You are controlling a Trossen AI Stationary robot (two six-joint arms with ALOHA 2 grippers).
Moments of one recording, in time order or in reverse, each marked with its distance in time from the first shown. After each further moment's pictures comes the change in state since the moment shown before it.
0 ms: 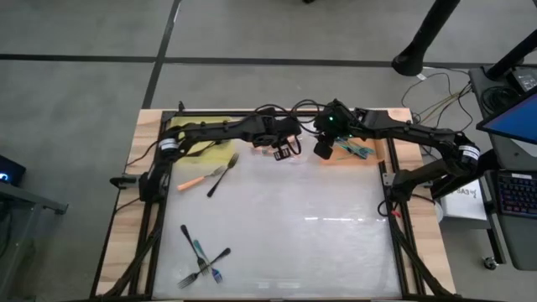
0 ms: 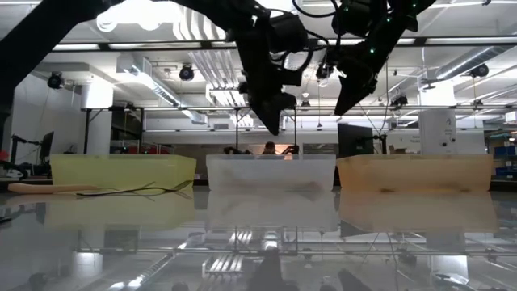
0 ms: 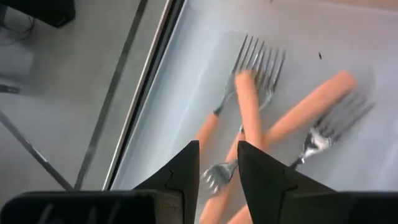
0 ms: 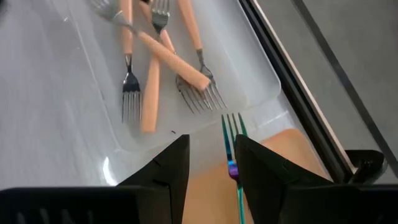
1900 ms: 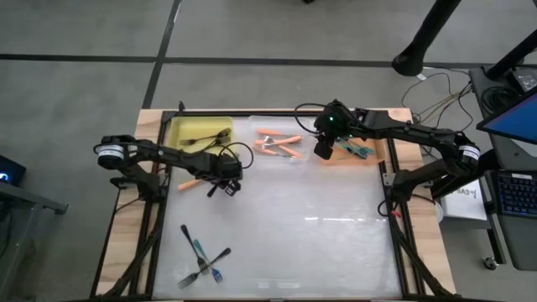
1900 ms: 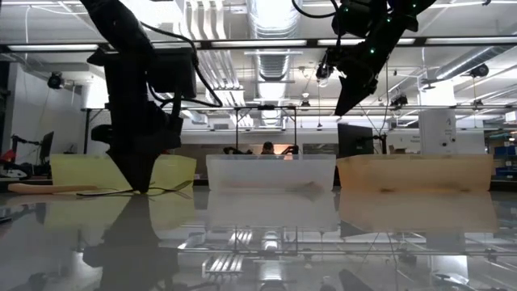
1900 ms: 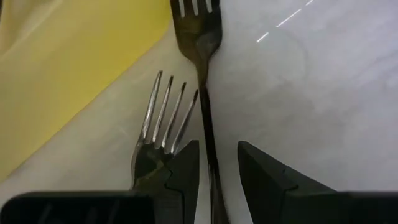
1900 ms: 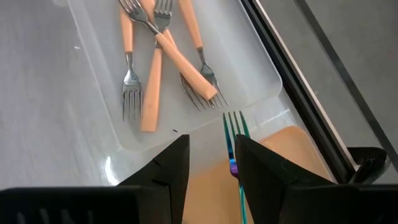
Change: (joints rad) left arm -0.153 -0.551 -1.091 0.163 0.196 -0.859; right arm 0.000 0.000 0.000 -0.005 -0.001 0.011
